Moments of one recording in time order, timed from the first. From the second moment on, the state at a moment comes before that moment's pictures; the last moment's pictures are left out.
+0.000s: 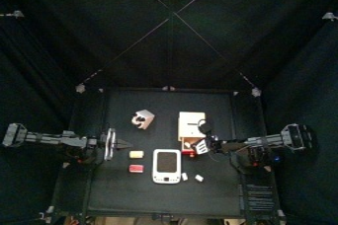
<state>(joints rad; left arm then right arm) -0.03 -0.95 1.31 0.01 -0.32 0.00 0.02 -0.39 0.90 -0.60 0.49 1.60</state>
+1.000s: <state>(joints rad) -0.03 -0.95 1.31 0.01 -0.32 0.00 0.16 -0.43 0.78 -0.71 0.52 1.59</state>
